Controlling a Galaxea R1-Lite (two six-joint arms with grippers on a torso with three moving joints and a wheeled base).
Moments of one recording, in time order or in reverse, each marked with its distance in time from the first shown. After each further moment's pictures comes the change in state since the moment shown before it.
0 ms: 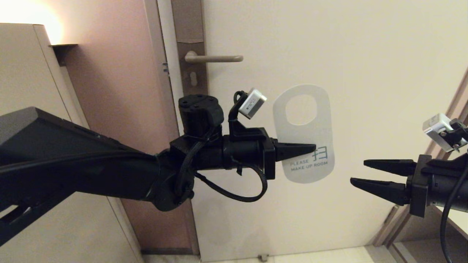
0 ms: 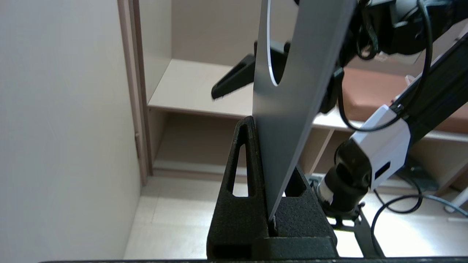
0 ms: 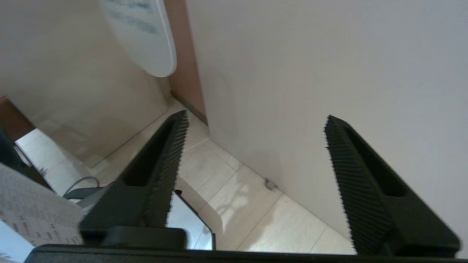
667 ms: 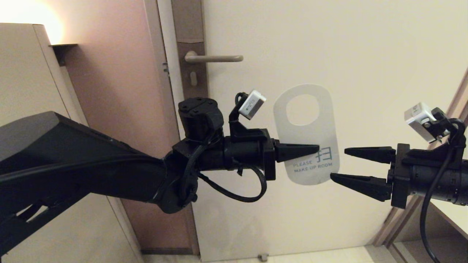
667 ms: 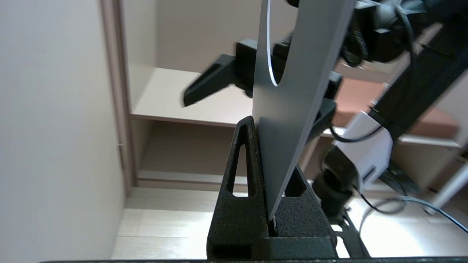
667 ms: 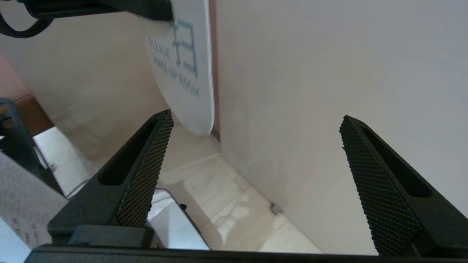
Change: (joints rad) left arm -0.003 0.029 0.004 -0.091 -0.055 -0.070; right arm 0.109 0.063 -0.049 -0.081 0.011 0.007
